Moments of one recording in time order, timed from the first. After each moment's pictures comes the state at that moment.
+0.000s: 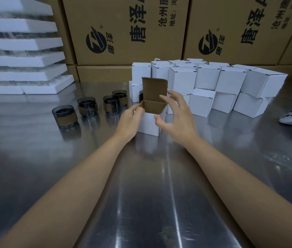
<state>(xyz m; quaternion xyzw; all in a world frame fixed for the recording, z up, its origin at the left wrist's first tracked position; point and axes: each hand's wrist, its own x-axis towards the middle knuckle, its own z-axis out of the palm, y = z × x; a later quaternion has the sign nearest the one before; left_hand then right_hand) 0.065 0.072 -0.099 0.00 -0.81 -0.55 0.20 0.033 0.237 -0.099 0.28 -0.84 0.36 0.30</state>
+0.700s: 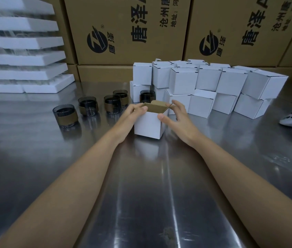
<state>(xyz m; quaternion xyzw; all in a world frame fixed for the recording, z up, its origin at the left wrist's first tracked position) 0.061 0.054 -0.101 -0.03 -0.76 -0.64 0.09 0.021 0.247 -0.105 0.24 -0.84 0.49 0.03</state>
